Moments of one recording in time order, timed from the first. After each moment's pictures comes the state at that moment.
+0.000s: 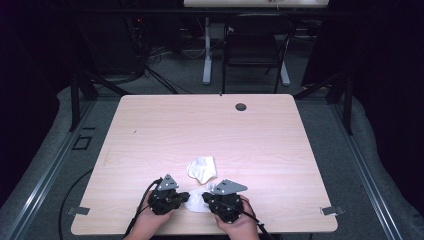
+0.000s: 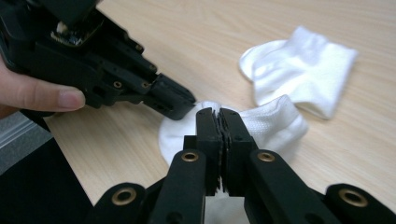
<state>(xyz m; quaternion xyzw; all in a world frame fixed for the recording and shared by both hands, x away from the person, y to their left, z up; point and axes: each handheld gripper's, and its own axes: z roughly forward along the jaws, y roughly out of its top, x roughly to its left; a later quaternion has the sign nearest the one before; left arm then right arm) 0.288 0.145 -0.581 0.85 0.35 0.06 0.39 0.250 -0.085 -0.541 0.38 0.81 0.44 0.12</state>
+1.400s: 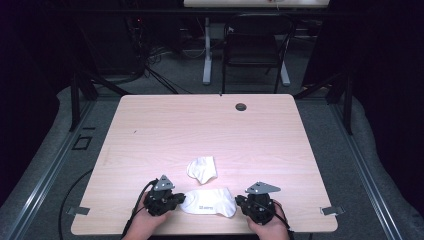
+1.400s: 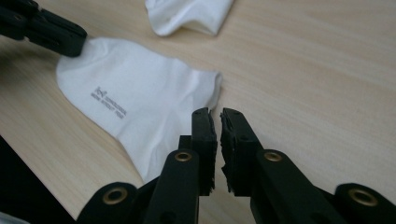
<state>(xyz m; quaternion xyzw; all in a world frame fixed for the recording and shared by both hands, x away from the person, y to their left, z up) 0.285 0.154 -0.577 0.85 0.37 0.07 0.37 0.246 -0.163 -0.556 0.46 0.80 0.38 0.13</state>
